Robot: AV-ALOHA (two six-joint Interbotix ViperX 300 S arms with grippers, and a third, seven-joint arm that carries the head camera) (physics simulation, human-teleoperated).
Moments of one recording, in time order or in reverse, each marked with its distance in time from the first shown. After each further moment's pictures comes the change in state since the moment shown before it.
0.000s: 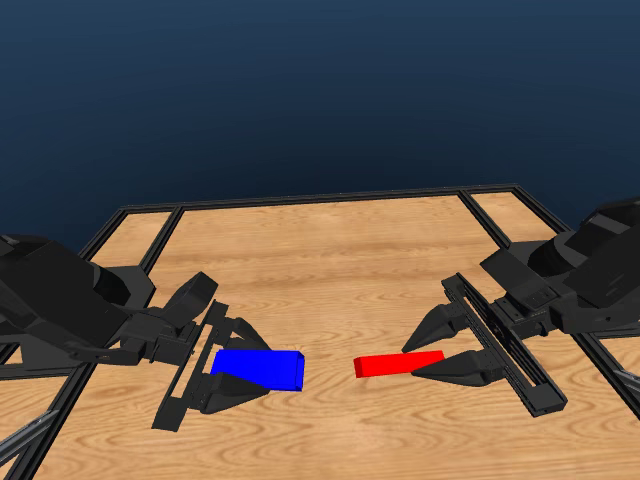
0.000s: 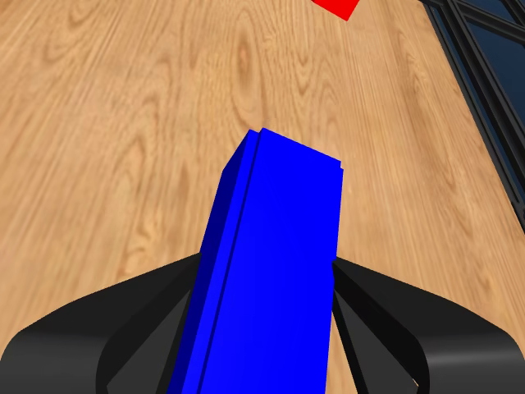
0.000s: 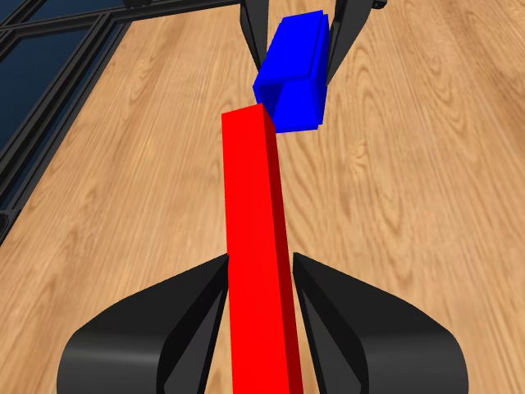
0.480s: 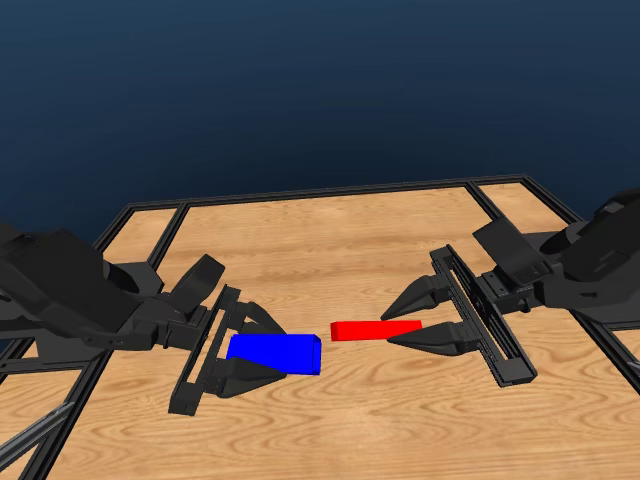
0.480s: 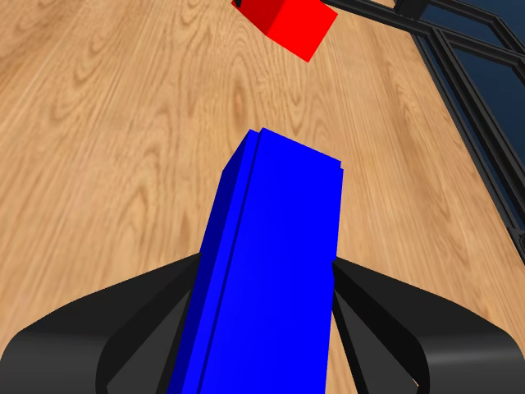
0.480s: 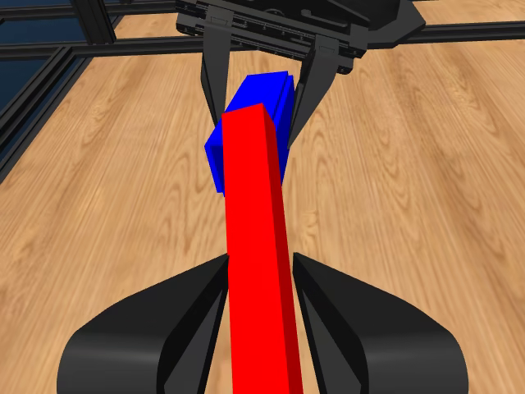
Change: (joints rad) left arm 0.031 -0.037 -0.027 0.003 0.007 0.076; right arm -0.083 0.020 -0.093 0.048 -0.005 -0.199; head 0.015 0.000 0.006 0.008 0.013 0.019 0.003
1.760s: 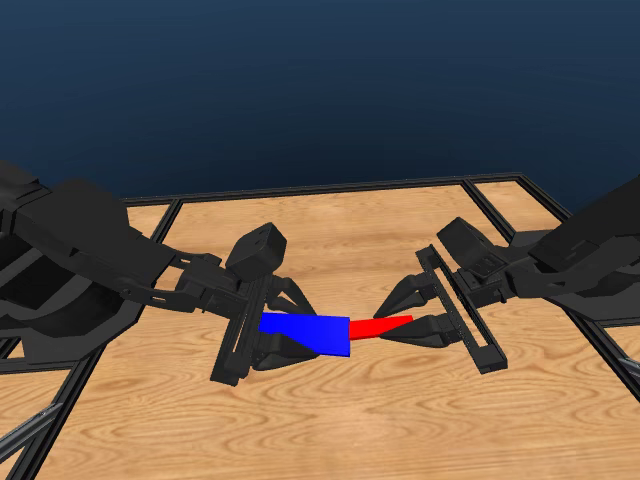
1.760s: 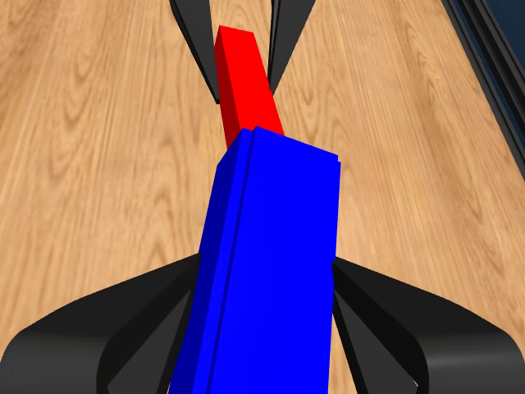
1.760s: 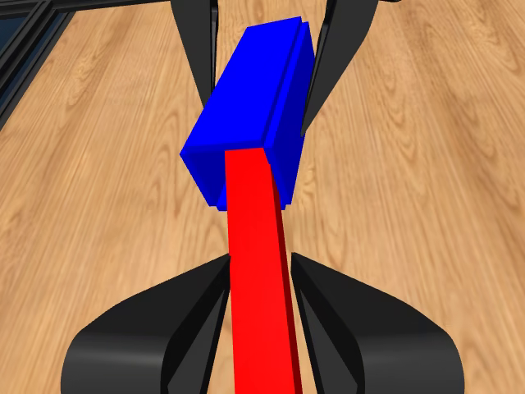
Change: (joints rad) left arm 0.201 -0.010 -0.232 0.246 0.450 0.017; right arm -0.070 0.019 -0.011 -0.074 0.139 0.091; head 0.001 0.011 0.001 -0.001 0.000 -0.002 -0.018
